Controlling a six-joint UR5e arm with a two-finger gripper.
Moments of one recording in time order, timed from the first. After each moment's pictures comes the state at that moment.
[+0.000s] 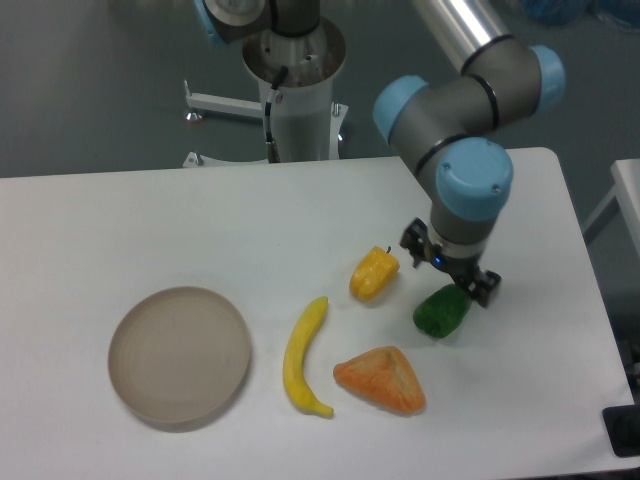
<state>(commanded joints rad) 2.32 -2.03 -1.33 -1.43 1.65 1.15</state>
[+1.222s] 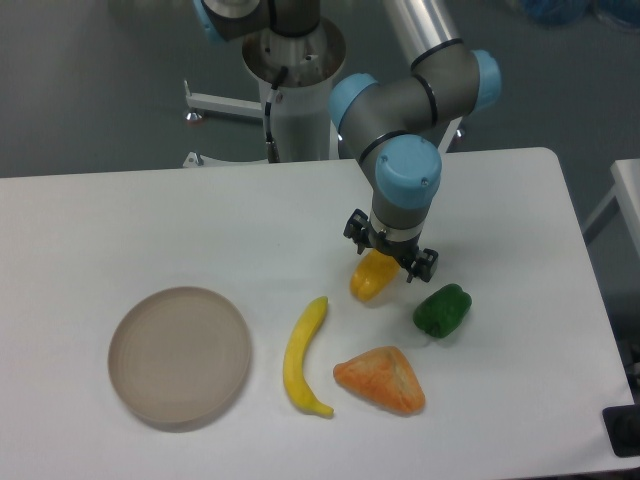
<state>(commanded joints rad) 2.28 -2.00 -1.58 -1.17 1.62 1.08</state>
